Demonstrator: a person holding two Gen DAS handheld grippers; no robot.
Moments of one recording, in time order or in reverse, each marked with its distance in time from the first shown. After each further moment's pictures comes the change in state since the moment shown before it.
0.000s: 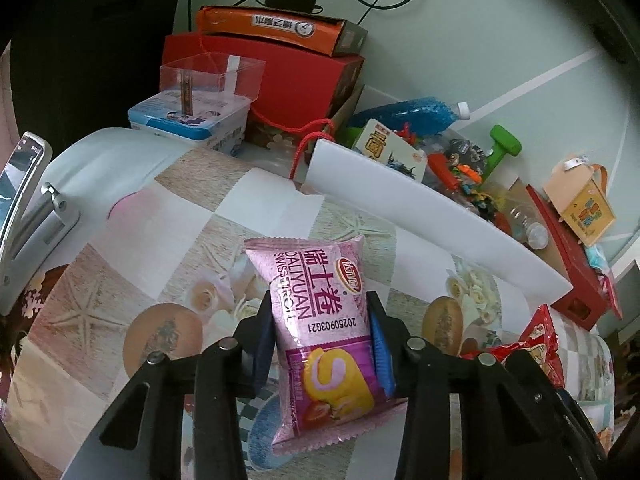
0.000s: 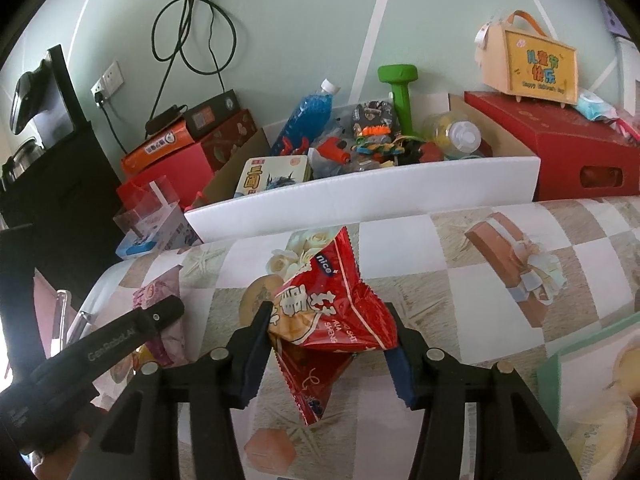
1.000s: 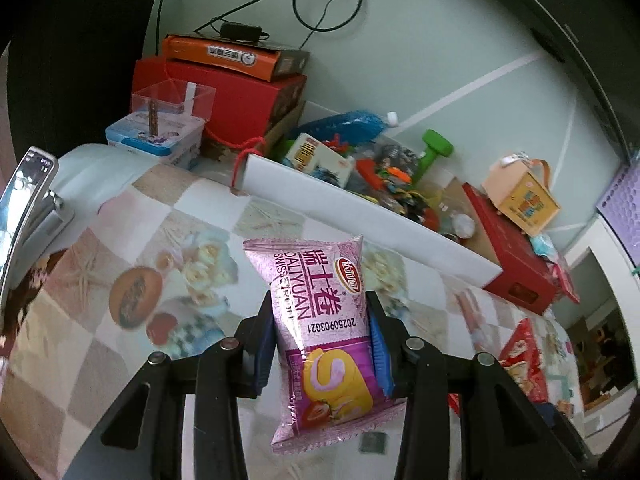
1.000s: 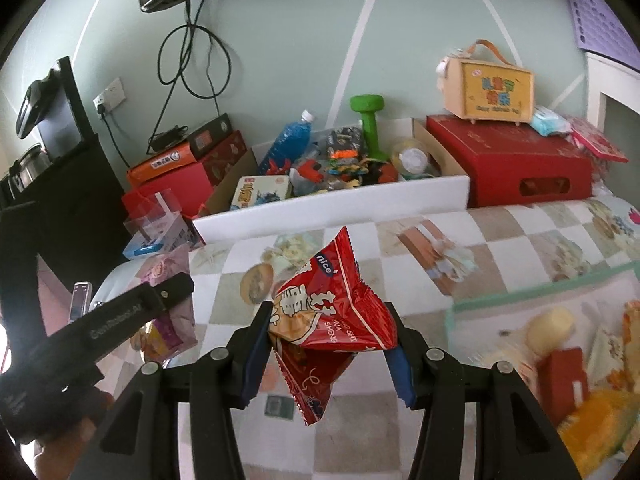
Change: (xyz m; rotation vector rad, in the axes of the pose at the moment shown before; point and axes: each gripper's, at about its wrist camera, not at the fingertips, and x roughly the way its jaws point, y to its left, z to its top) left arm -0.067 -0.039 -0.024 0.030 -0.027 -0.141; right arm -0.096 -0.012 -0.011 0.011 -0.021 -0.074
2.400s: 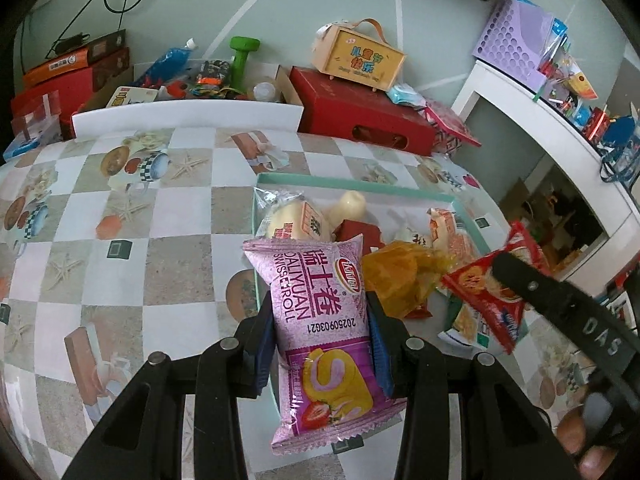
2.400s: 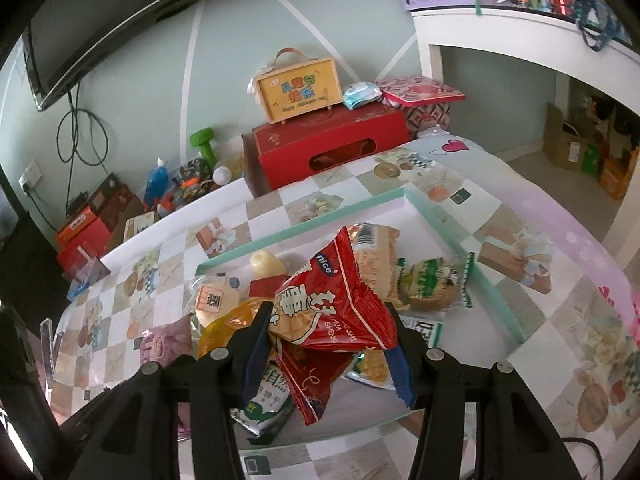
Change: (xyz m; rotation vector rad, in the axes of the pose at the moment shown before) left arm -0.060 -0.179 -0.161 0.357 0.216 -0.205; right arm -0.162 -0.190 -0.049 0.266 -0.014 -0.257
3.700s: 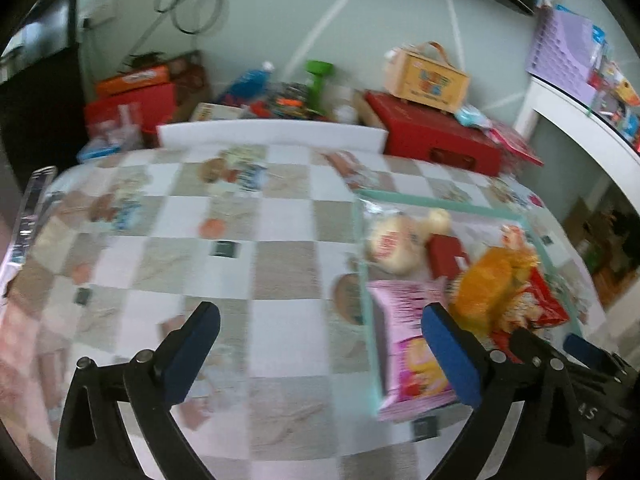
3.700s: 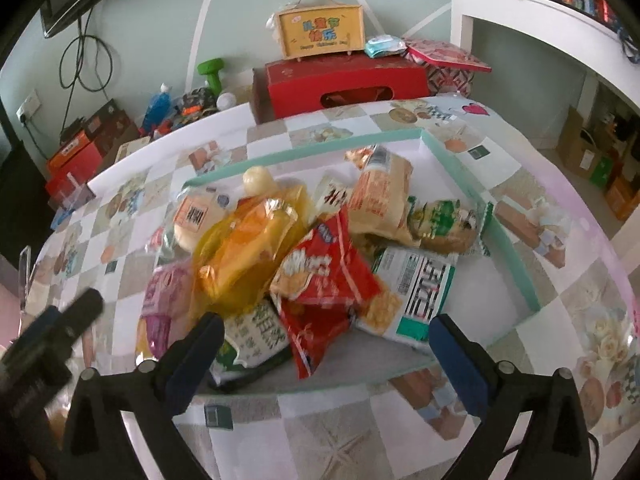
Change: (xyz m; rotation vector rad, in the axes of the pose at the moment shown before) left arm -0.034 0.034 -0.014 -0.042 -0.095 0.276; right arm 0.028 0.010 -0.036 -0.156 0.178 -0.032
